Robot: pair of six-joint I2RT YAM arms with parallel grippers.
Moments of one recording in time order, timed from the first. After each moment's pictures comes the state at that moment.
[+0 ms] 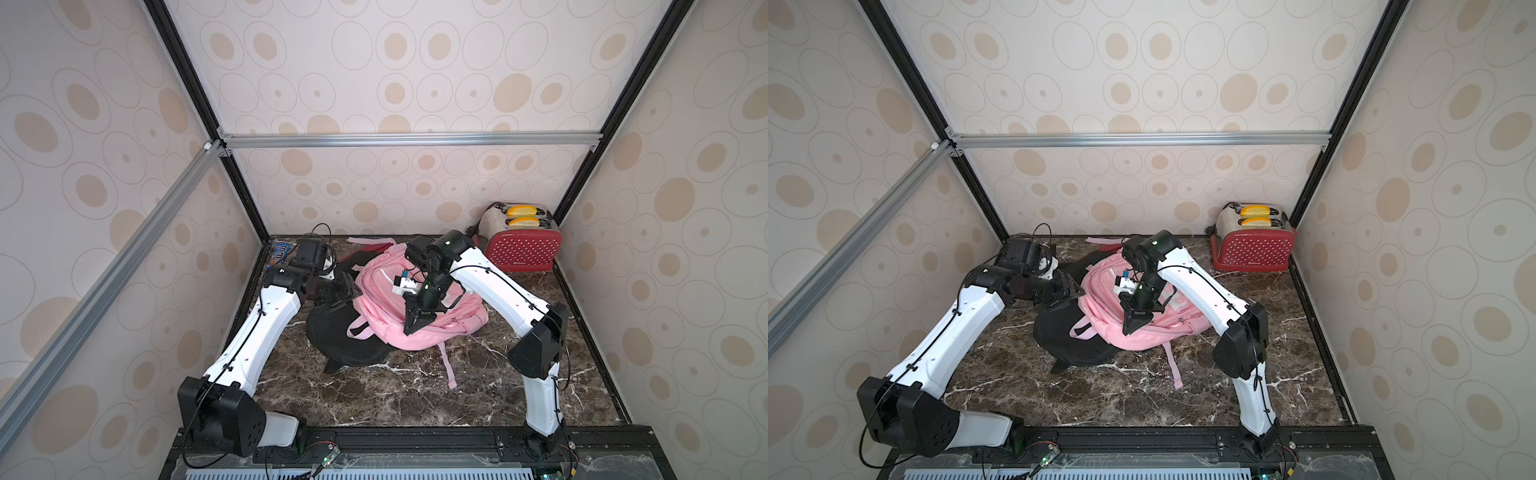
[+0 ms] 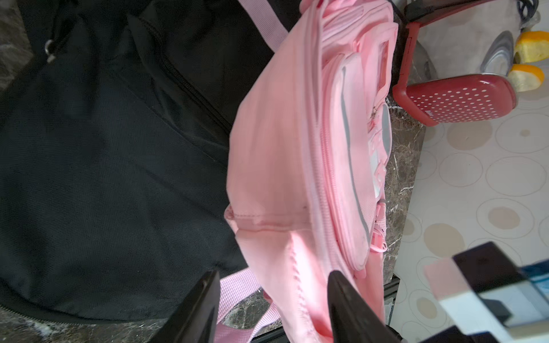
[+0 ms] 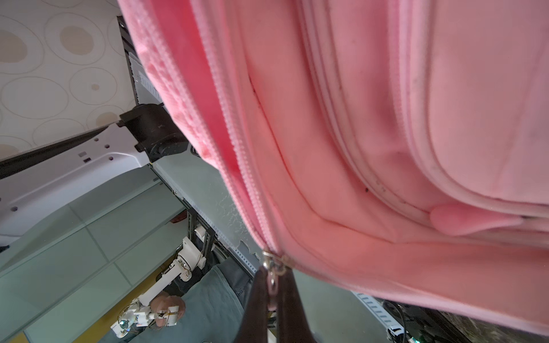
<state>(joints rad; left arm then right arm) -0.23 1.39 1.38 -1.01 0.37 -0.61 0.83 2.03 2.13 -1.69 -0.64 0.21</state>
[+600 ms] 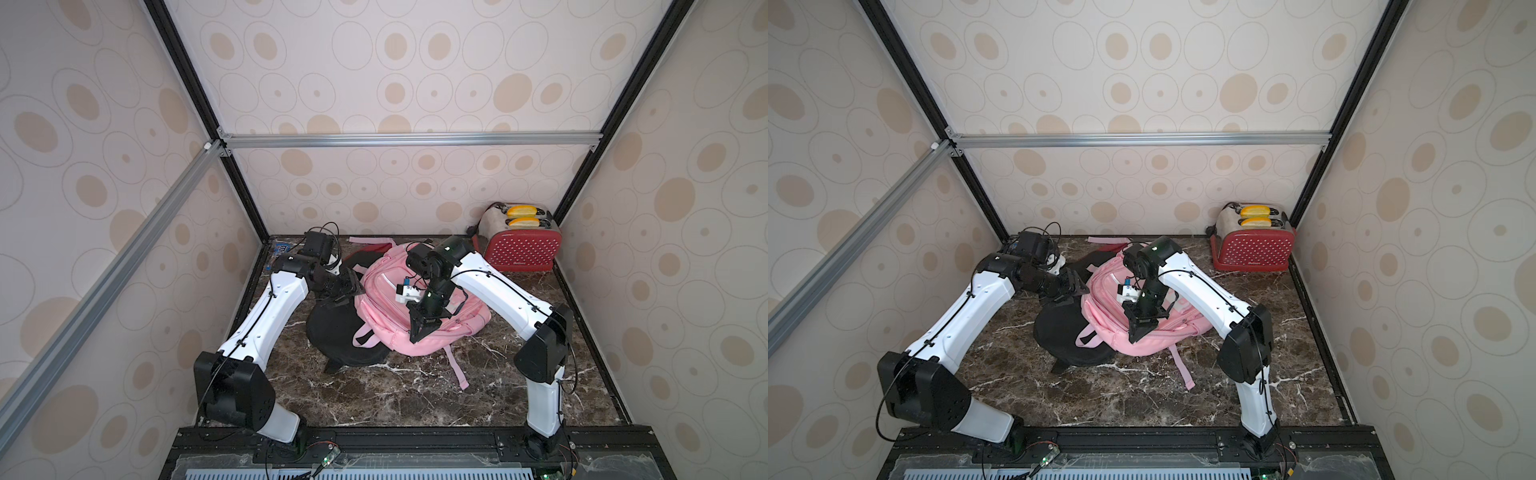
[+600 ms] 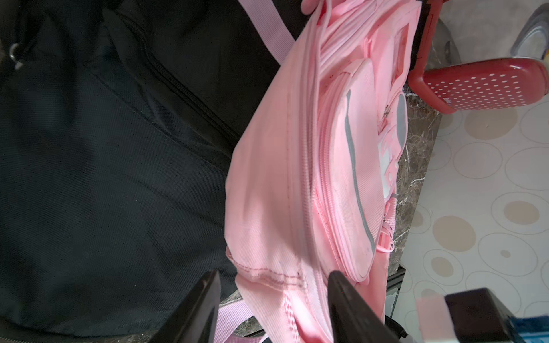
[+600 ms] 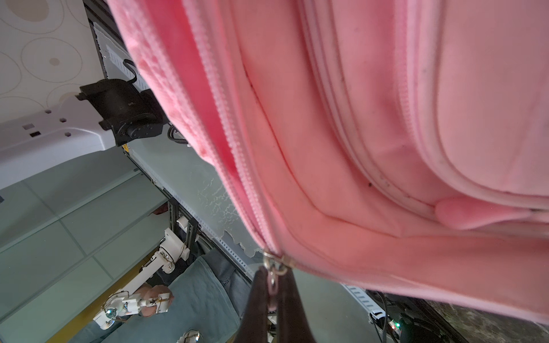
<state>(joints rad) -0.23 1.52 1.43 -1.04 0.39 -0.58 0.85 1.98 2.04 -1.69 -0.60 0.17</state>
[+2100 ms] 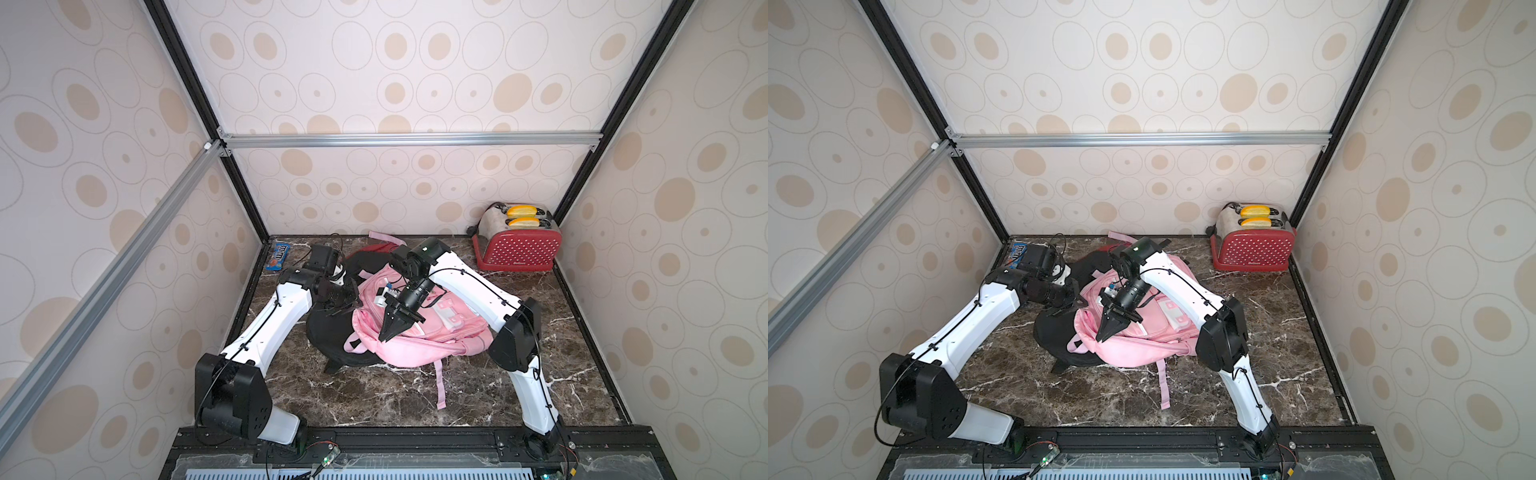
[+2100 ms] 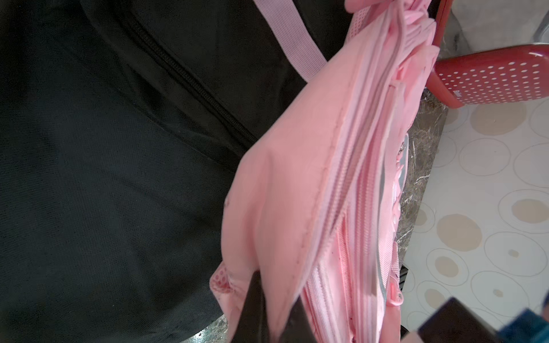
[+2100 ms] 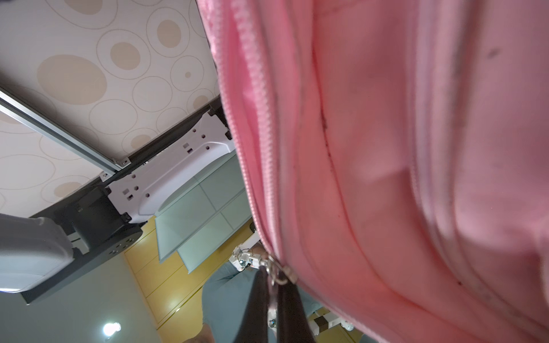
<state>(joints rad) -0.27 1.46 1.26 -0.90 0.40 -0.64 0.87 2.19 2.23 -1.69 -1.06 0.42</state>
